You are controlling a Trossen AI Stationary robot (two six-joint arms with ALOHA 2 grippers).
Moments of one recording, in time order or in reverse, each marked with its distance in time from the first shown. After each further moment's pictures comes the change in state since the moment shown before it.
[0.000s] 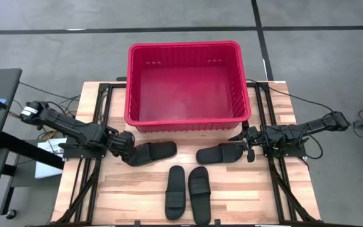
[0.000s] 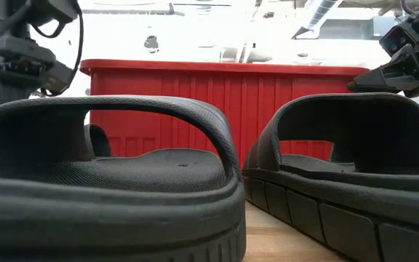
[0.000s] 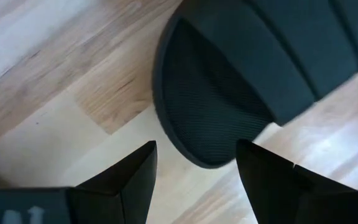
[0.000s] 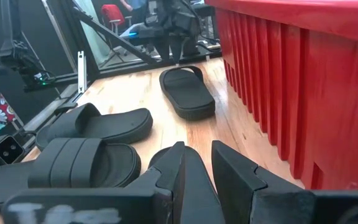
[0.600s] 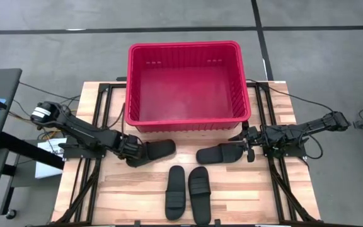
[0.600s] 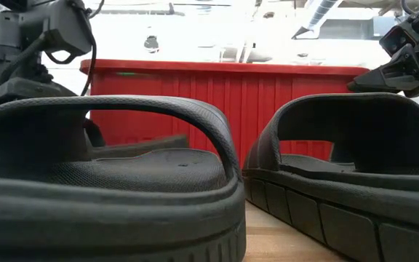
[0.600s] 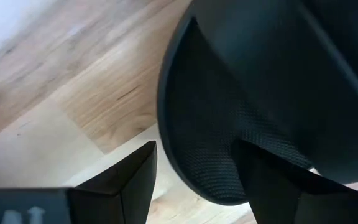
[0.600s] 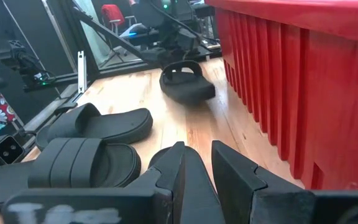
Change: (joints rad) left arm 0.001 0.263 0.002 0.122 0.010 -0.017; right arm 0.000 0.000 0.000 0.000 0.000 0.000
